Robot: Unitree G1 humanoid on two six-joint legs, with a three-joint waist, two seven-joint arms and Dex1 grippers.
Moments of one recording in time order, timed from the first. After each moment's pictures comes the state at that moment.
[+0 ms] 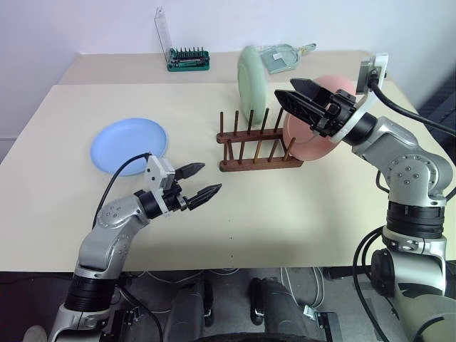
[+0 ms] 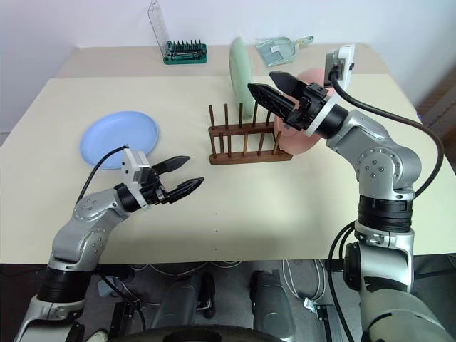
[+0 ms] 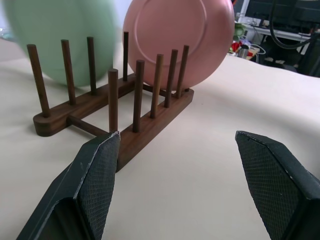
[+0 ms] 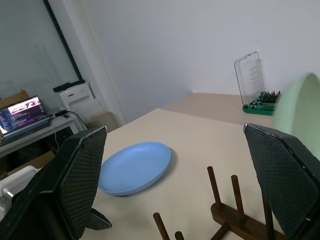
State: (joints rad) left arm -0.19 0.43 0.00 -0.22 -0.48 0.29 -0.83; right arm -0.71 -0.52 -0.23 -0.05 0.88 0.75 0.67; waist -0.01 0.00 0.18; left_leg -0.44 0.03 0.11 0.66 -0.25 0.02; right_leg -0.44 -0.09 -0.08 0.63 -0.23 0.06
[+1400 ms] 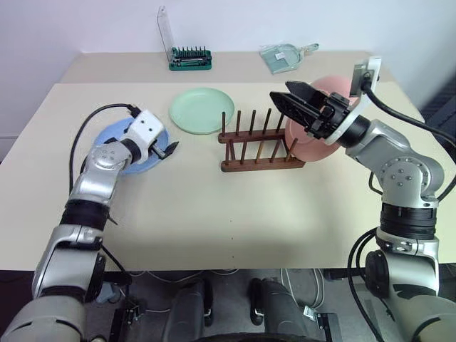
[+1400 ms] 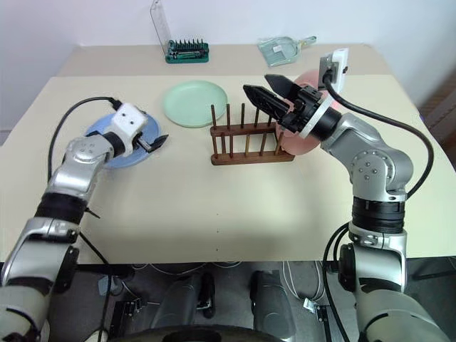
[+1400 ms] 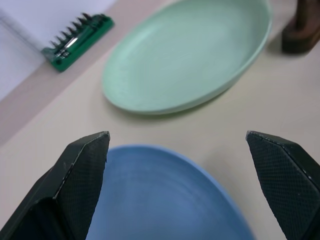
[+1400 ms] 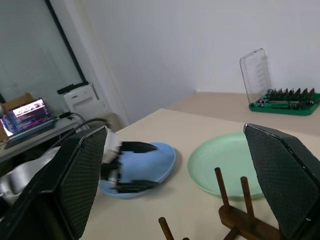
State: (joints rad) left arm -0.80 0.58 -0.15 0.67 0.08 0.00 -0.59; right arm -0.71 -0.48 -0.22 -0.06 0.87 0.75 0.65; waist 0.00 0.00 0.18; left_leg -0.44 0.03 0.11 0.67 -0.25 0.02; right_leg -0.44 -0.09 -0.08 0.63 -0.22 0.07
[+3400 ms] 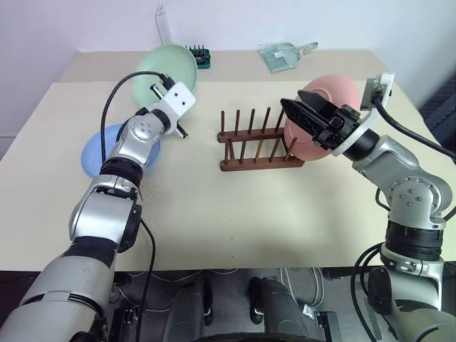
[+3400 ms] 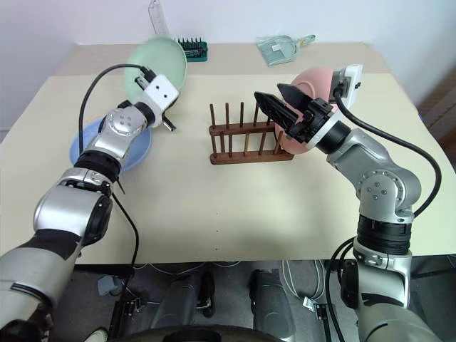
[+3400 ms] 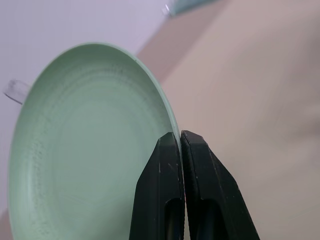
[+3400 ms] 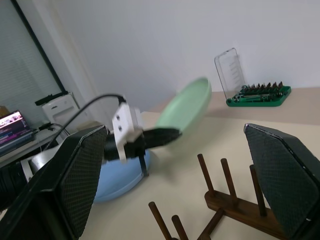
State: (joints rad) left arm -1.16 0.40 -0.14 1.14 0.24 -0.31 -0.36; right arm -0.58 -0.47 -0.28 -0.19 0.93 0.76 0.54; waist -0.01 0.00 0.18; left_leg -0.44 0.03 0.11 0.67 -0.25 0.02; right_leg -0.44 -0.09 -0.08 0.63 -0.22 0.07
